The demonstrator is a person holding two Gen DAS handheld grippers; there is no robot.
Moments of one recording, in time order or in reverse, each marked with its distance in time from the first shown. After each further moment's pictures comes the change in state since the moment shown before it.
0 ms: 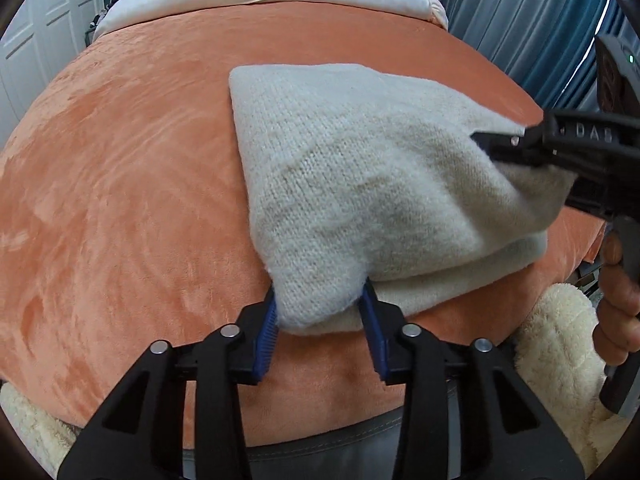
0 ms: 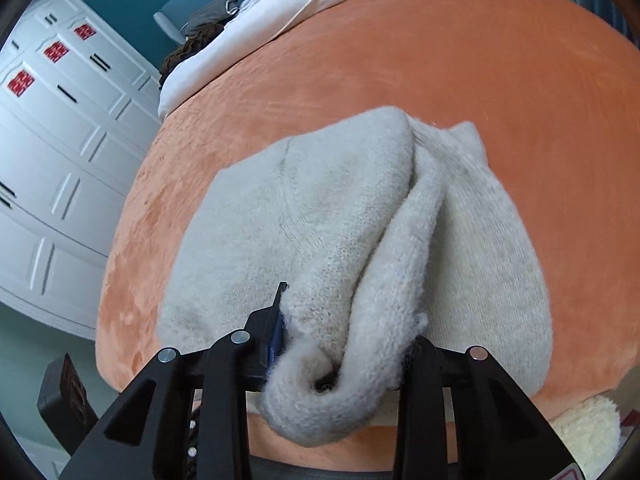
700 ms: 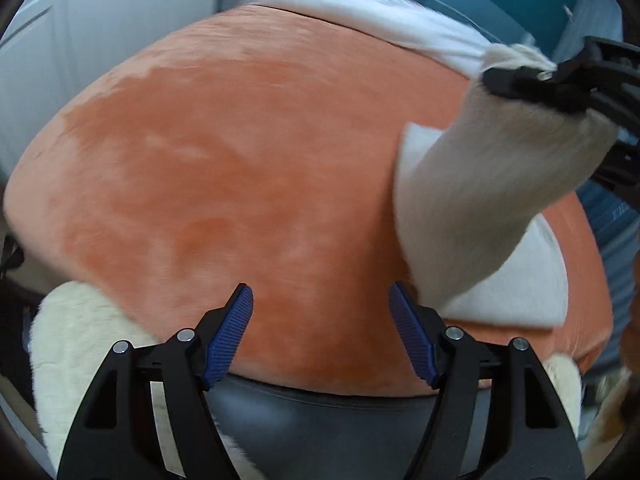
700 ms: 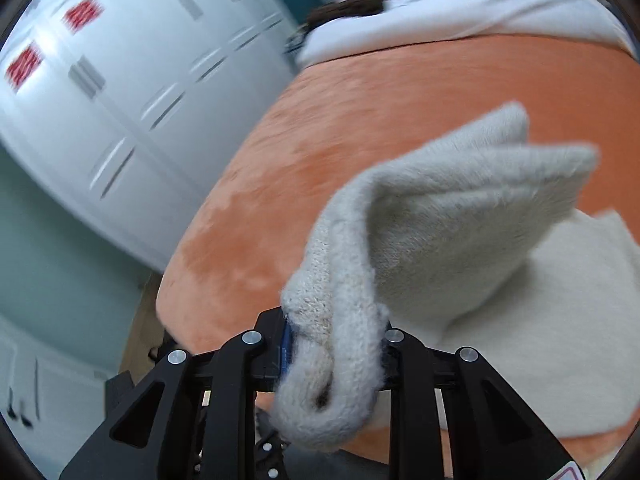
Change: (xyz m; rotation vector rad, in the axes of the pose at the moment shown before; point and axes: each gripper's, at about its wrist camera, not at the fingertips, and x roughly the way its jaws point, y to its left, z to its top) left arm -0.109 0.149 -0.055 -0.451 -0.128 0.138; right arm 0.021 0.258 -0.023 -0.411 0.092 0.237
